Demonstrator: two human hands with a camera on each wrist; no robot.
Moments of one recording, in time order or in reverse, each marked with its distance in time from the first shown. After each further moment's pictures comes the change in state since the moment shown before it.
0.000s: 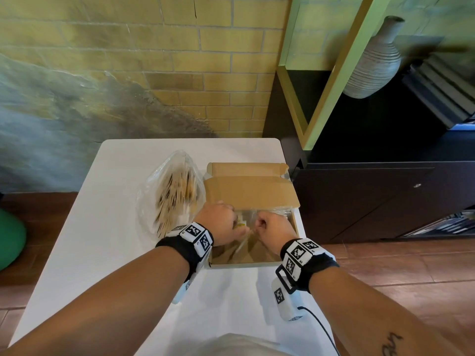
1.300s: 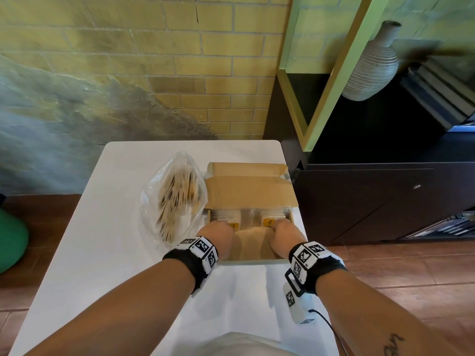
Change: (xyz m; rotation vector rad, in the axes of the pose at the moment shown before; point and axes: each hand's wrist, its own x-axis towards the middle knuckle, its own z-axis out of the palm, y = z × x) left_hand -0.005 0.006 0.029 0.123 -0.206 -0.123; right_hand -0.001 0.019 -0.001 -0.272 -0.117 0.221
